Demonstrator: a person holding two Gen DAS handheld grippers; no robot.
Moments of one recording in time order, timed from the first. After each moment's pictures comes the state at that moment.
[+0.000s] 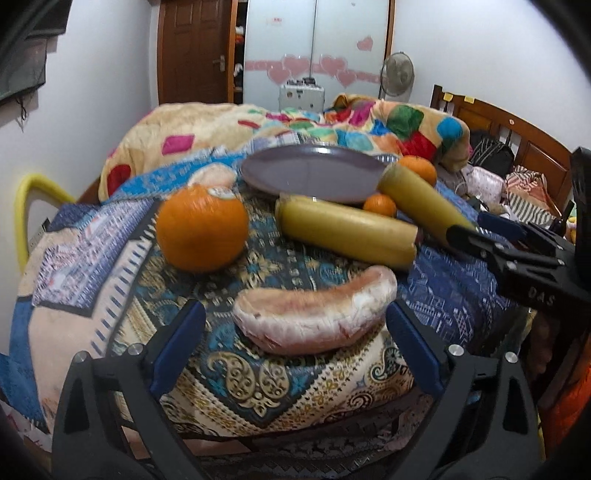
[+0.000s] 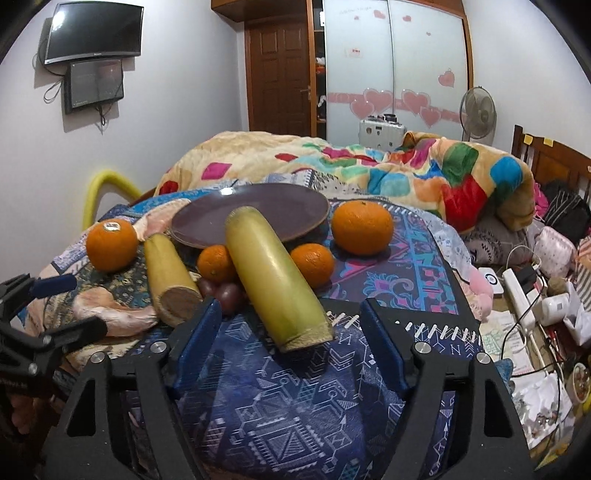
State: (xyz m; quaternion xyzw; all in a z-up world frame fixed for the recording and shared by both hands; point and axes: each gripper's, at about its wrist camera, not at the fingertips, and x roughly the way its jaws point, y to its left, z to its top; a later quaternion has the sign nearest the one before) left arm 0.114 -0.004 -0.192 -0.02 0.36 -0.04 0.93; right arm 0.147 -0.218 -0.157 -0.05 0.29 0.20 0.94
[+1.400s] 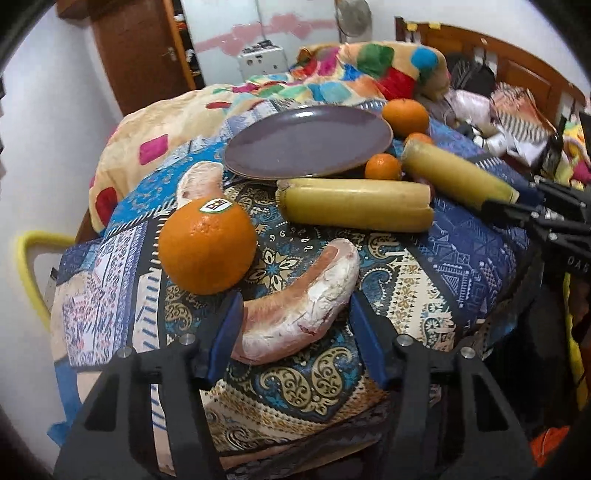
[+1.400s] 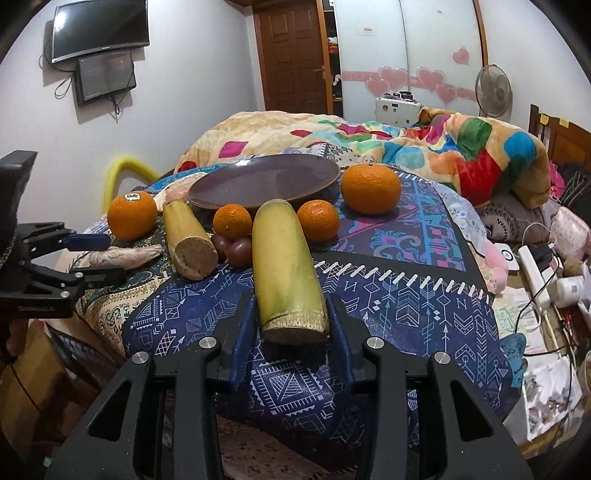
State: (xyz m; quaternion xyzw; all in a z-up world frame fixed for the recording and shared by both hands) left arm 0.139 -0.004 -0.176 0.12 0.43 -0.09 0.89; right arm 0.138 -0.233 -0.165 -0.04 0.33 0.24 0.91
